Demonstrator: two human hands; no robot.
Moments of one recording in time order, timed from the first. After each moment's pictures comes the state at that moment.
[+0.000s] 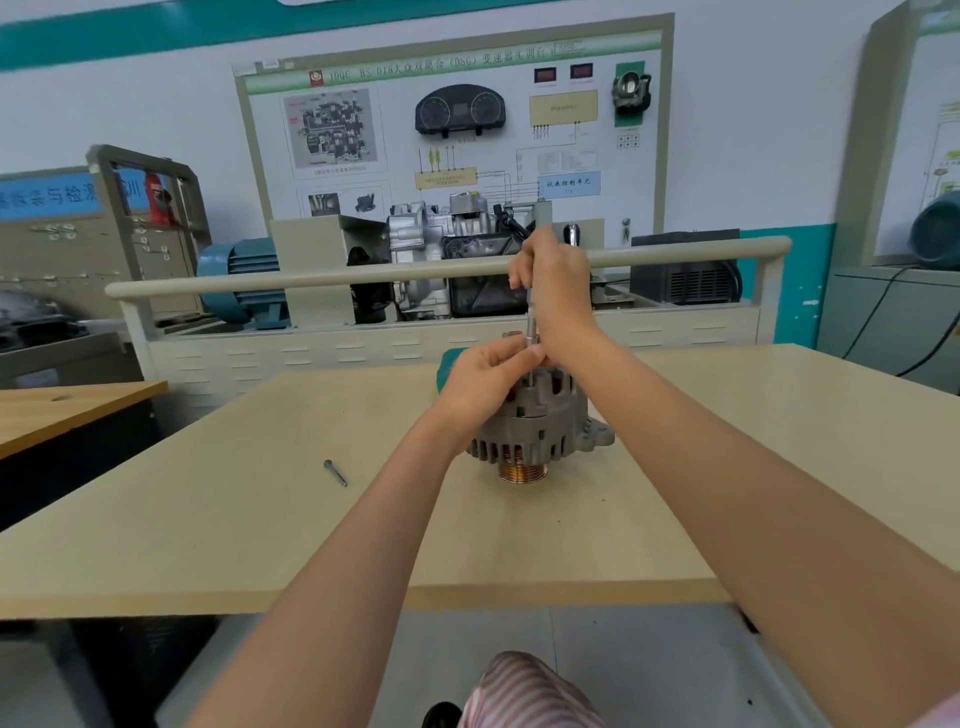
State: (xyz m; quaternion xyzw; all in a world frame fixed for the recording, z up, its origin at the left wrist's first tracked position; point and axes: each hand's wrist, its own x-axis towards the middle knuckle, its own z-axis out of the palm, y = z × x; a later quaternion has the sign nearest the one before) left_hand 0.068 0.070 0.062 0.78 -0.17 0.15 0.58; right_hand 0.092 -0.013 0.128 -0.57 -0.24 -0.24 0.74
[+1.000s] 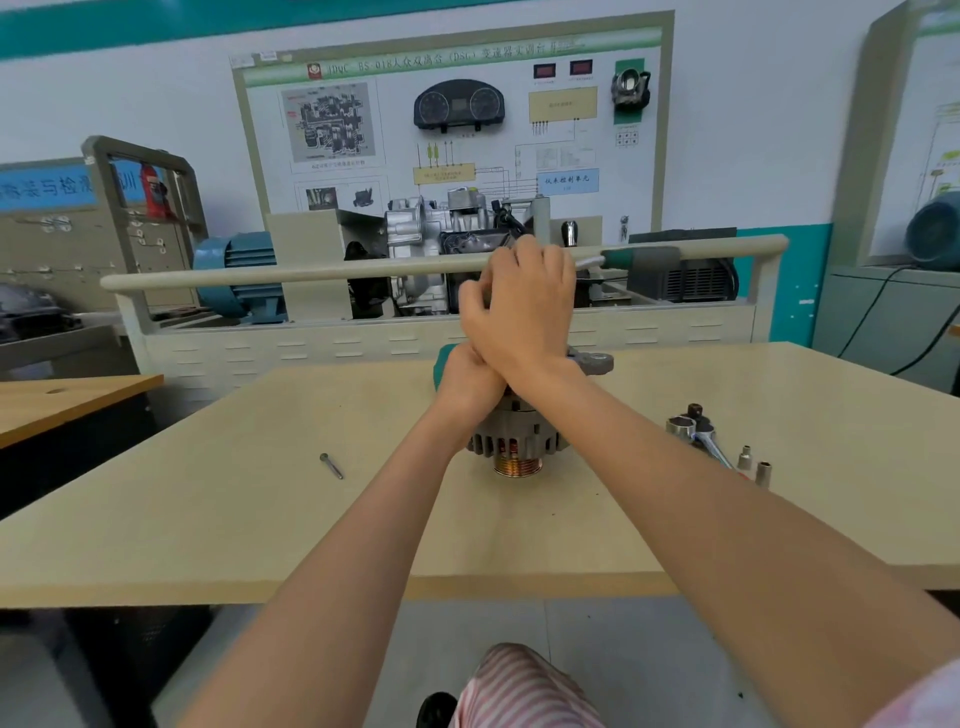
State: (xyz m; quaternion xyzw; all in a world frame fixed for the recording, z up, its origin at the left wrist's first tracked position) left_hand 0.069 0.066 0.061 0.78 -0.09 0.22 0.58; right_hand 0.090 0.006 0.101 -0.78 -0.16 -0.55 0.25
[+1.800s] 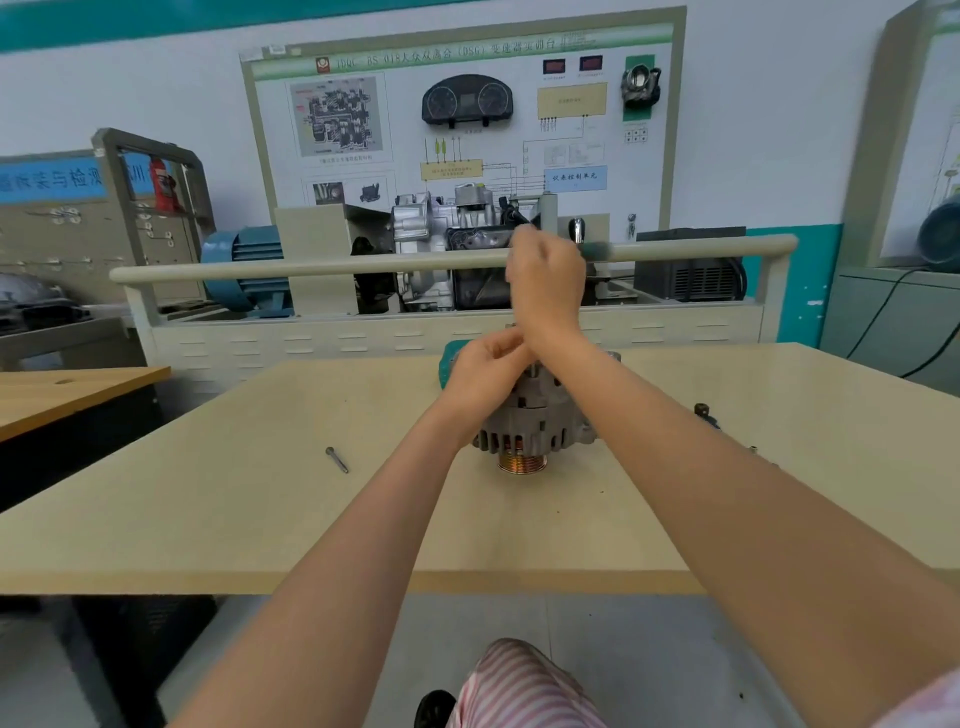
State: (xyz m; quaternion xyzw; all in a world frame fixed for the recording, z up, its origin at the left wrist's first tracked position) left_hand 0.063 0.064 0.063 0.79 -0.13 0.19 0.57; right_hand 0.087 -0.001 0.121 -0.65 -0.23 -0.37 0.63
